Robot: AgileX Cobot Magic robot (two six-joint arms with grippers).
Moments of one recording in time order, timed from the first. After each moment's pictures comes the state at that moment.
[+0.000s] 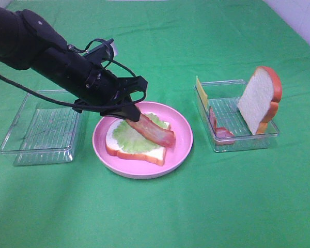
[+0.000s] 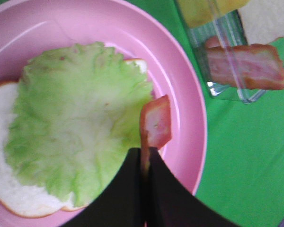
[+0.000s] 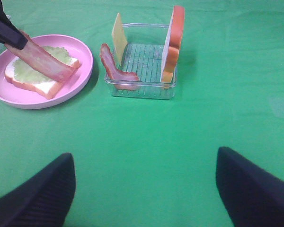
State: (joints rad) left arm -0.43 2.01 -1.27 -0.89 0.57 0.43; right arm 0.01 -0.01 -0.51 0.16 1.08 -0.20
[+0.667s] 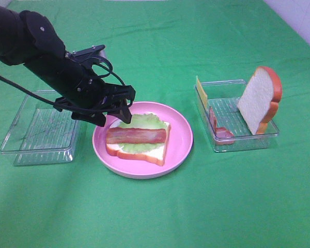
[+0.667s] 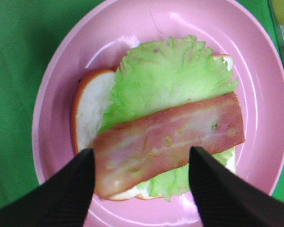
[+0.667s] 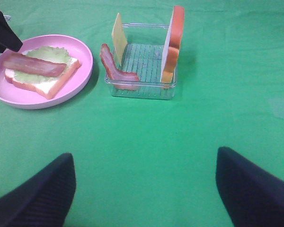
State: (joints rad) left arm -0.43 2.00 -1.27 -0.58 0.53 0.16; right arm 0.01 -0.01 -0.51 0.16 1.08 -0.20
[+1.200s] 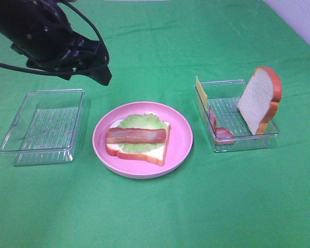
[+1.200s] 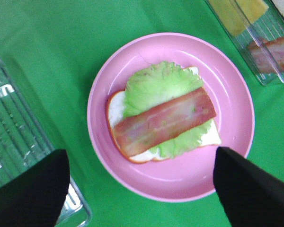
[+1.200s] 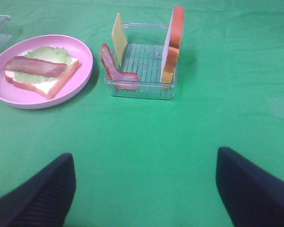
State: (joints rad) left arm -0.43 1.66 -1.28 -0.28 0.71 0.13; right arm 0.01 -0.01 -0.51 0.16 1.08 -0.20
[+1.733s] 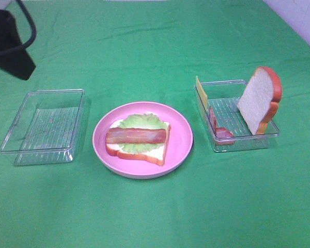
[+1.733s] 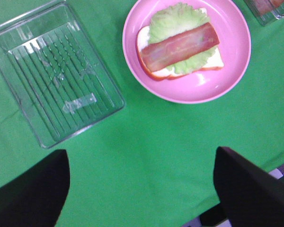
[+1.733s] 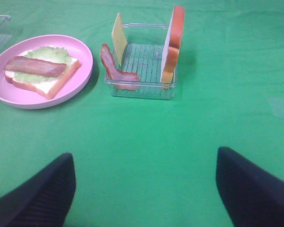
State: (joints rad) left arm -0.43 1.26 -1.19 -0.12 1.04 0.01; right arm 0.01 -0.01 -0.51 0.16 1.08 -0.20
